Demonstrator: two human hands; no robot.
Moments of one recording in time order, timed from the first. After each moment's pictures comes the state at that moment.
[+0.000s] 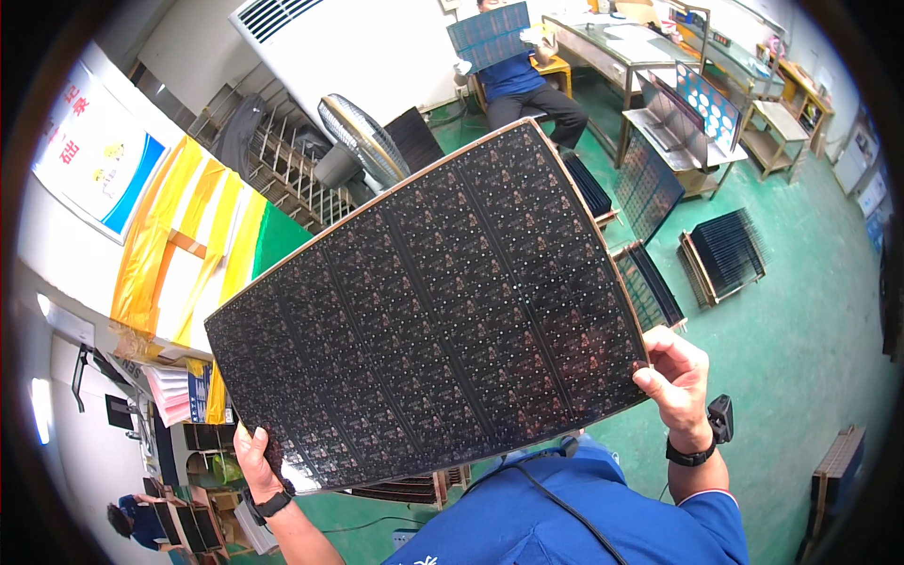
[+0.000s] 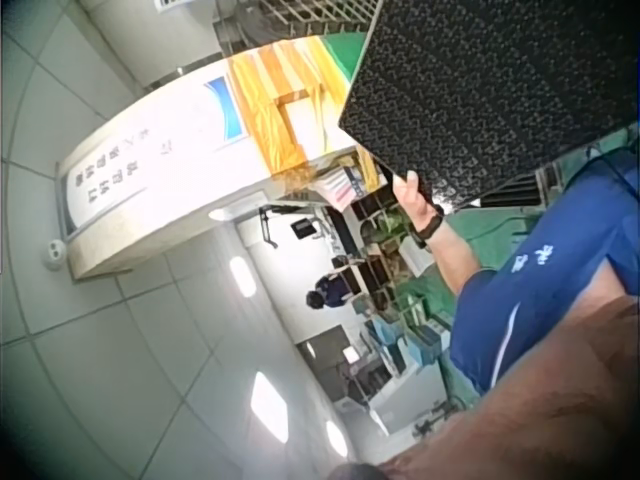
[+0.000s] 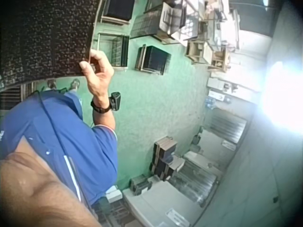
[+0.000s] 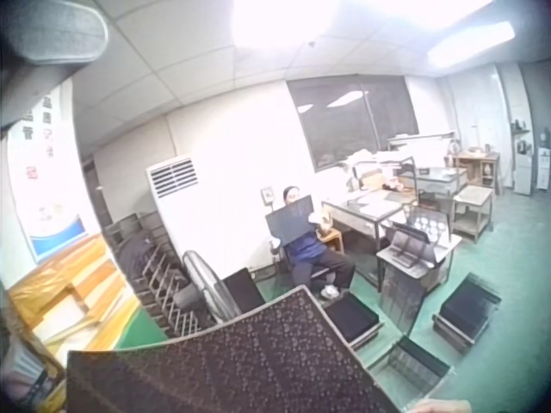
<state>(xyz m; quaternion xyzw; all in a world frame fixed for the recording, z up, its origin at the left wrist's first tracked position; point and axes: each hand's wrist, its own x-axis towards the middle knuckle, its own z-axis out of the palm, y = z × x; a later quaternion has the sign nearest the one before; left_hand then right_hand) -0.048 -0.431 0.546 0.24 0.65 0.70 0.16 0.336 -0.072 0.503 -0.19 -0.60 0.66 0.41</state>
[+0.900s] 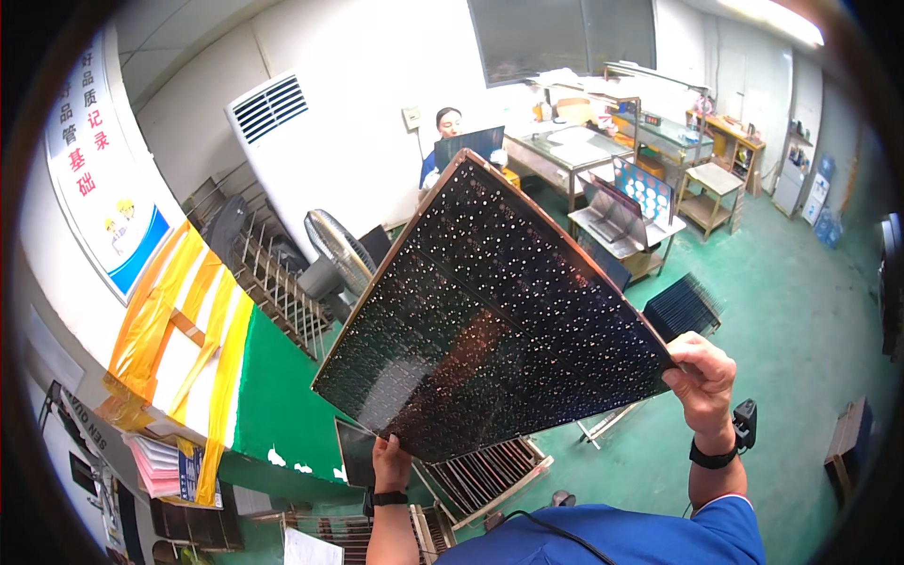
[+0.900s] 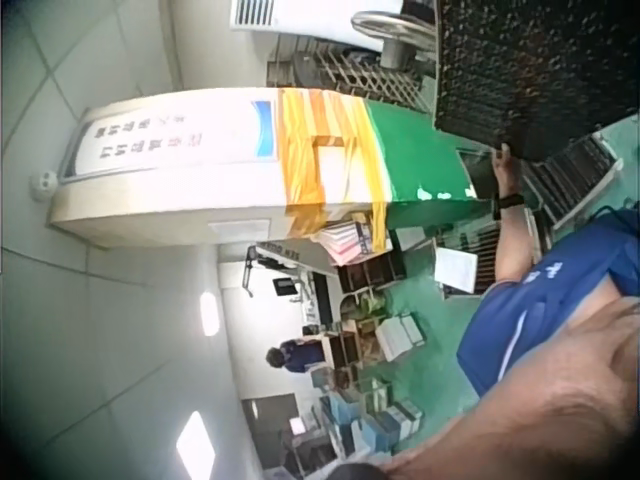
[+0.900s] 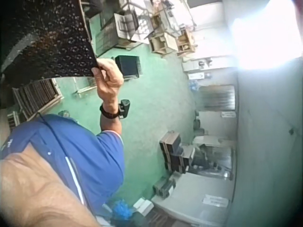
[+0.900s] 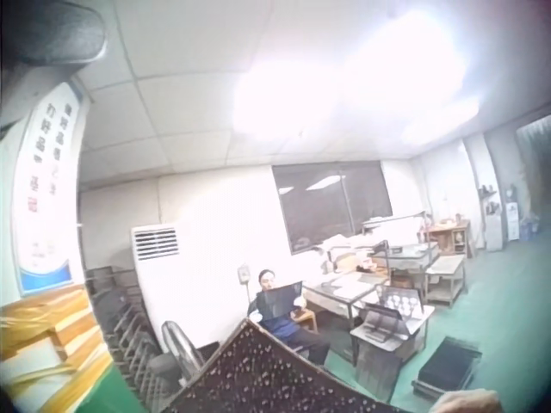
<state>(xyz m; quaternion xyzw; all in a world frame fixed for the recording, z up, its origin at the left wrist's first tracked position) -0.044 -0.253 0.350 0.23 0.33 0.81 0.43 0.366 -0.076 0.592 -0.17 -0.75 0.32 0.56</state>
